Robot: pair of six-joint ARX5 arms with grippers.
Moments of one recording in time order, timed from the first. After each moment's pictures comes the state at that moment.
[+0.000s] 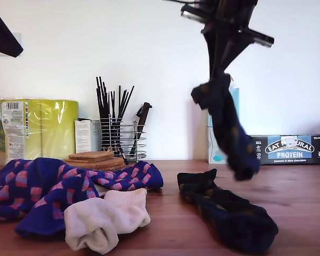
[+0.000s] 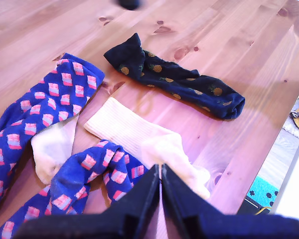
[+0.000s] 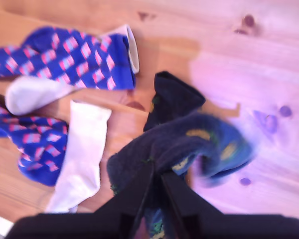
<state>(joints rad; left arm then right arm) -0.33 0.84 0.80 -0.74 0.51 0.31 0.42 1.94 2.03 -1.33 -0.16 0.16</state>
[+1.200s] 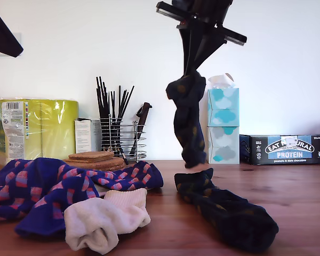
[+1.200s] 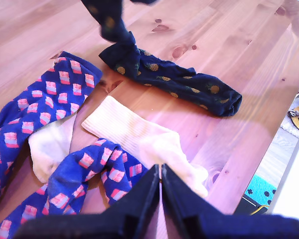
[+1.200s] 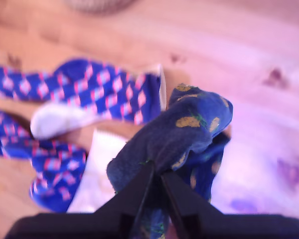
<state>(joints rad) -0.33 0.84 0.80 -0.74 0.51 0.31 0.51 1.96 2.07 -1.22 -0.12 0.16</state>
